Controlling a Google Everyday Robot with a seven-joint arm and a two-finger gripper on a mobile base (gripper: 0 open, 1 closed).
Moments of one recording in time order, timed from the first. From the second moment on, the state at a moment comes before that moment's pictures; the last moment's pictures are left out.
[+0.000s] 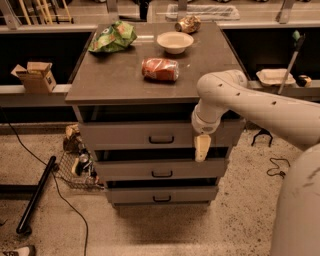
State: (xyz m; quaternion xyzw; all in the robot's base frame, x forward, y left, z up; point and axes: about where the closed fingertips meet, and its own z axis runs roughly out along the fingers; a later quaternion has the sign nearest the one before) arm 0.649 -0.136 0.641 -0.71 0.69 -0.01 0.11
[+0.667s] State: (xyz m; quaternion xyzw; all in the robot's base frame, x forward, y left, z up) arm 0.652 -0.128 0.627 -0.71 0.70 0.01 0.10
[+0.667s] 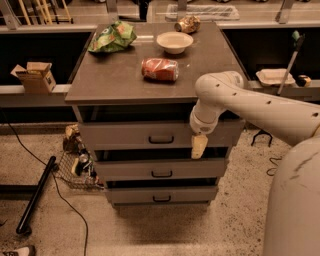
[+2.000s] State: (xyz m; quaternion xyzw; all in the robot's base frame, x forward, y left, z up) arm 0.631 -0.122 0.652 -0.69 0.71 0.01 0.13
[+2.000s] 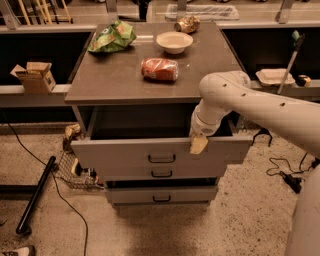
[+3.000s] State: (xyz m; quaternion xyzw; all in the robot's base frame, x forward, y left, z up) arm 0.631 -0.122 0.652 -0.69 0.71 0.01 0.13
